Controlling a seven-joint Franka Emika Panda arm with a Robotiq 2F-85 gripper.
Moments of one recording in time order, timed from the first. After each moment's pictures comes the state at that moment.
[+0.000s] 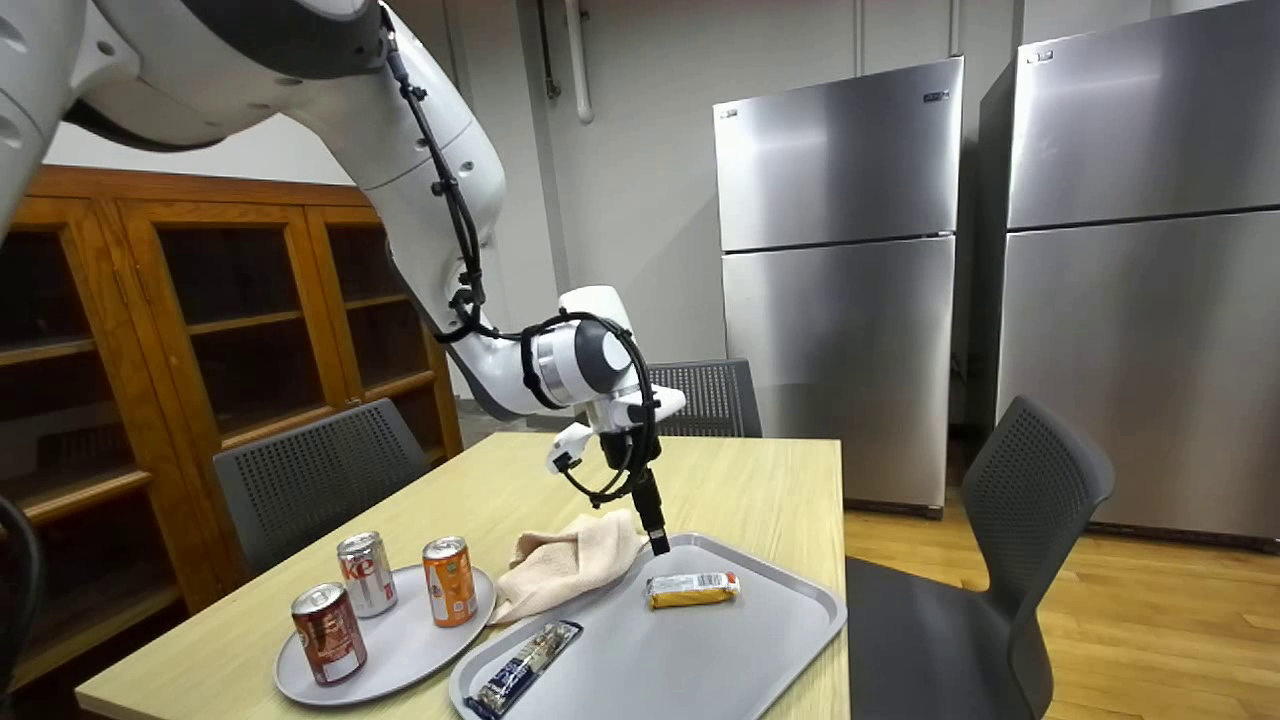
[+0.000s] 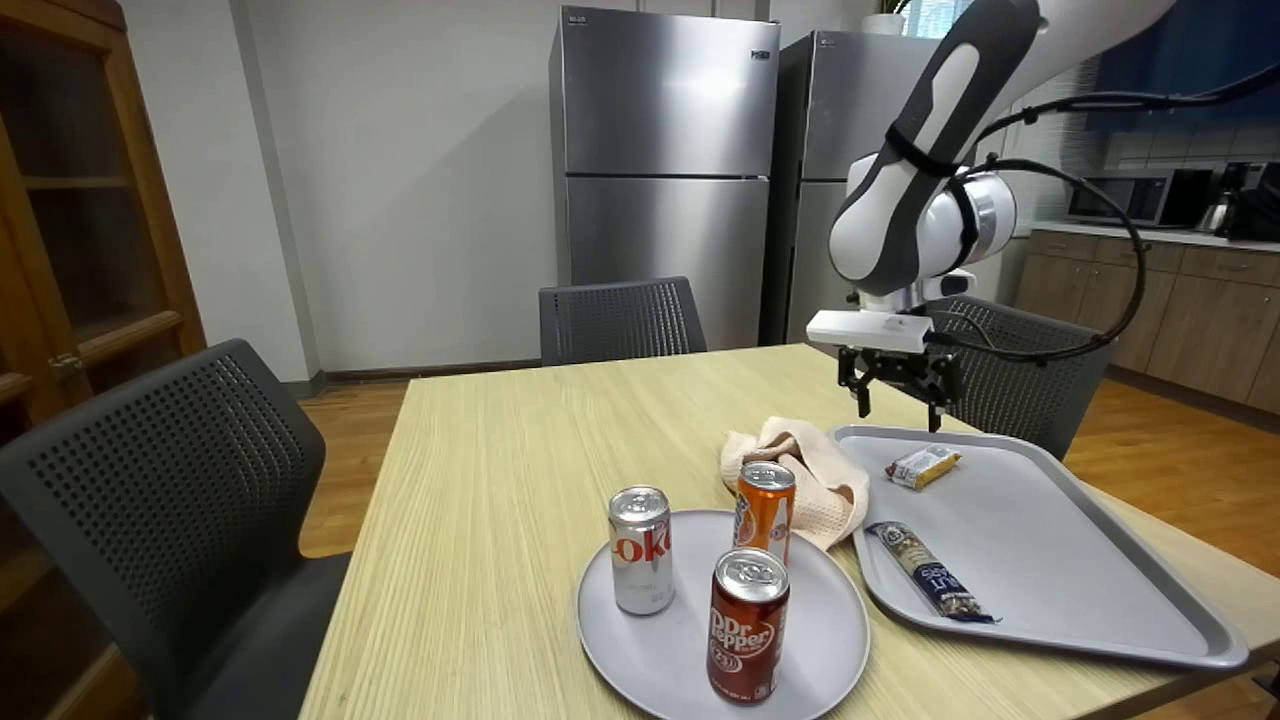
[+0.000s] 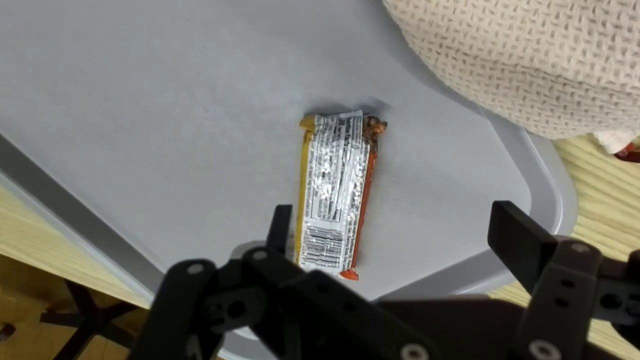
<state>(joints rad) 0.08 0.59 -0.25 -1.97 -0.16 2.52 1.10</state>
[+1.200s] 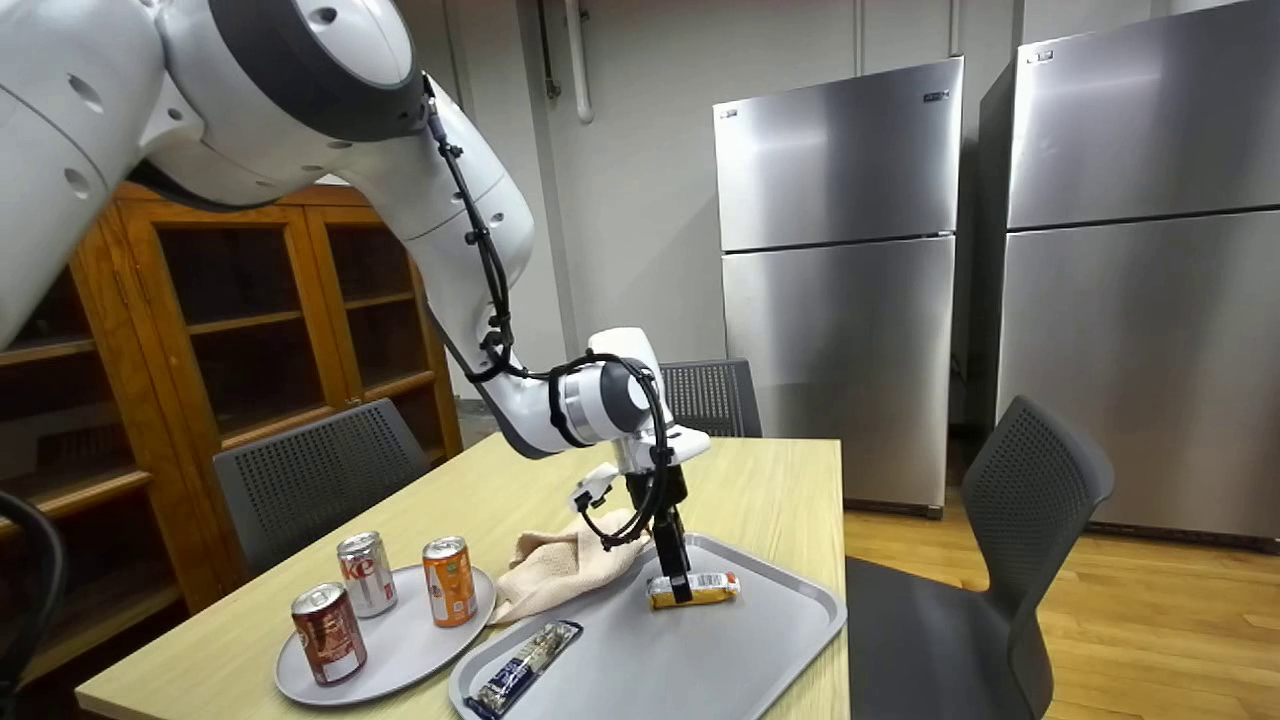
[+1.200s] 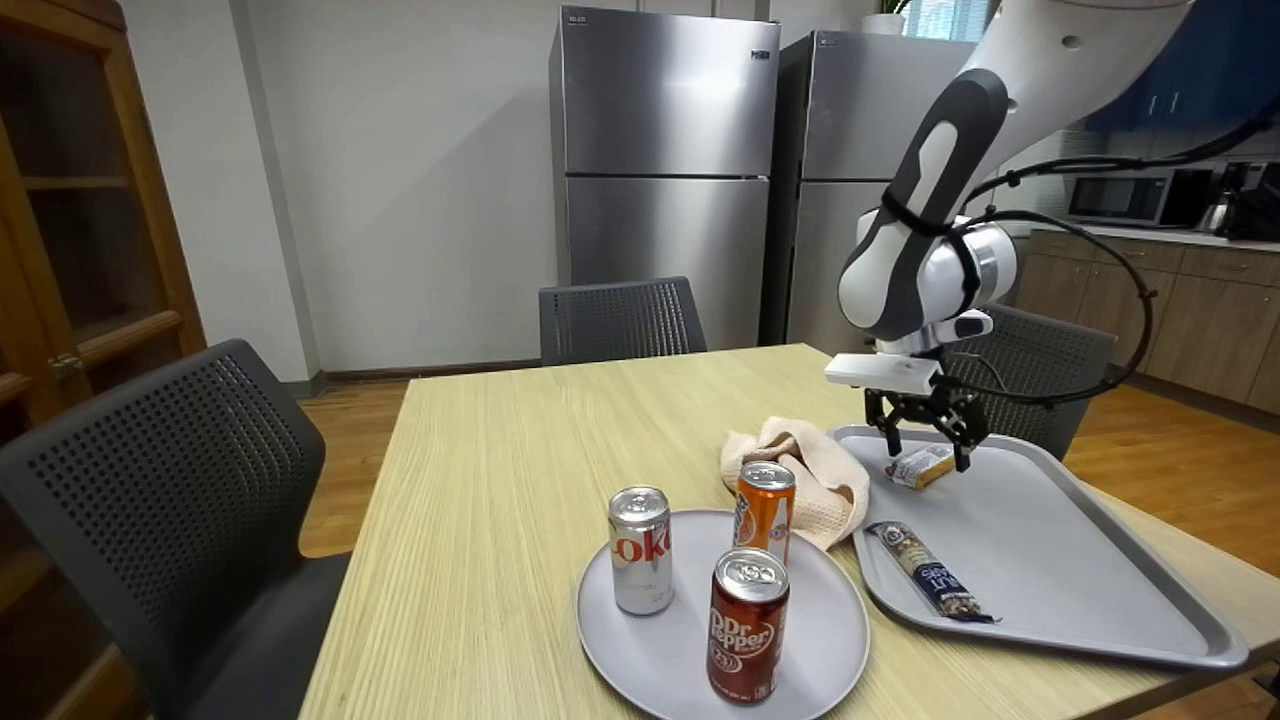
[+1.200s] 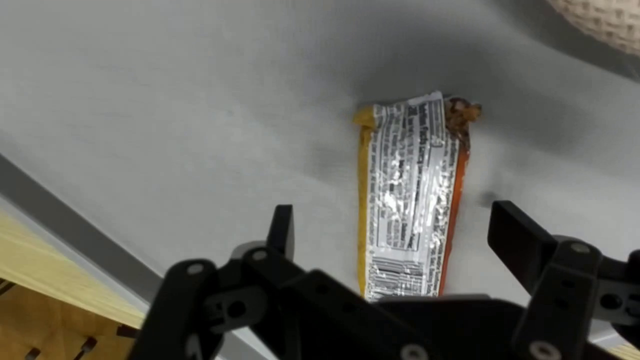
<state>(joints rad) 0.08 0.72 -0.30 -1.91 -0.12 2.49 1.17</state>
